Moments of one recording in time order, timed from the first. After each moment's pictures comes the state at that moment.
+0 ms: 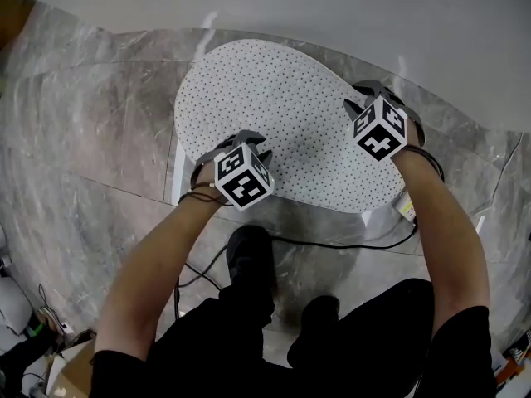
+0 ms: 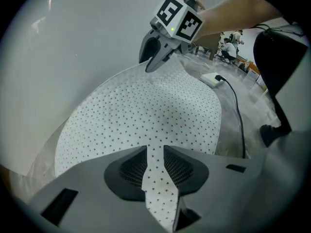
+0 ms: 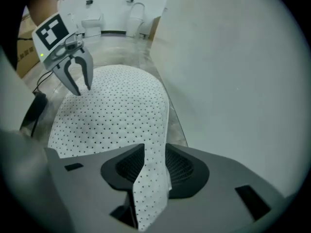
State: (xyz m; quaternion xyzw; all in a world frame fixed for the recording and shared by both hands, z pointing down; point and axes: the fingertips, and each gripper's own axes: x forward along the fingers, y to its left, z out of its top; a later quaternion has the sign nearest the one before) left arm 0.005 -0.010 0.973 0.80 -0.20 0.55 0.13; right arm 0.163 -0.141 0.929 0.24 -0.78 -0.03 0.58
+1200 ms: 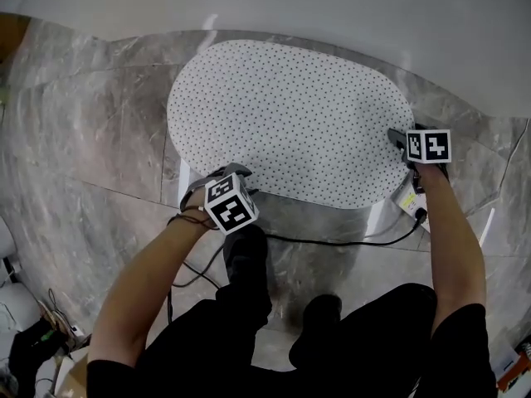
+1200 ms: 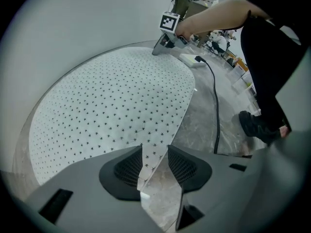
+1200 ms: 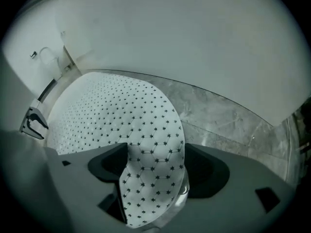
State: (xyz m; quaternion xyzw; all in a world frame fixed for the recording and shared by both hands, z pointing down) left arm -0.004 0.088 1.001 0.77 -0.09 0.61 0.18; right arm 0.381 -0.081 1.011 0.47 -0.66 0.36 0.46
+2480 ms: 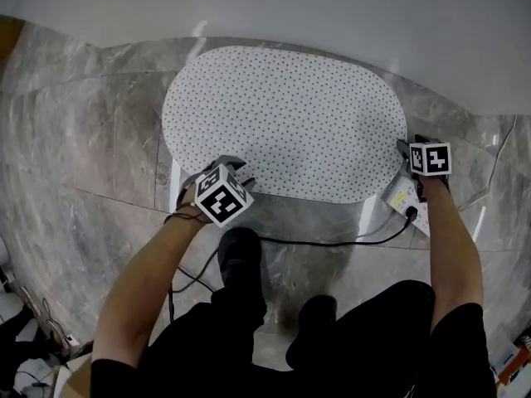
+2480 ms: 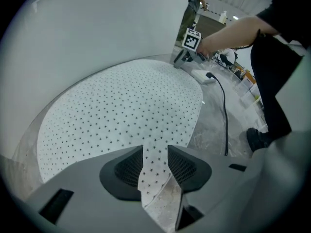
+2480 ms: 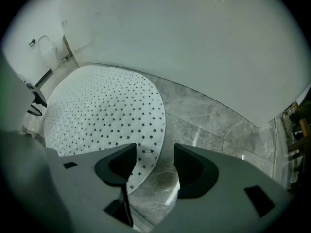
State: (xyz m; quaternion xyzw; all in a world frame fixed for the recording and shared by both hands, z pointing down) left arm 0.006 0.051 0.991 0.79 -0.15 0.56 0.20; right arm 0.432 -0.058 1.002 0.48 -0.64 0.32 0.49
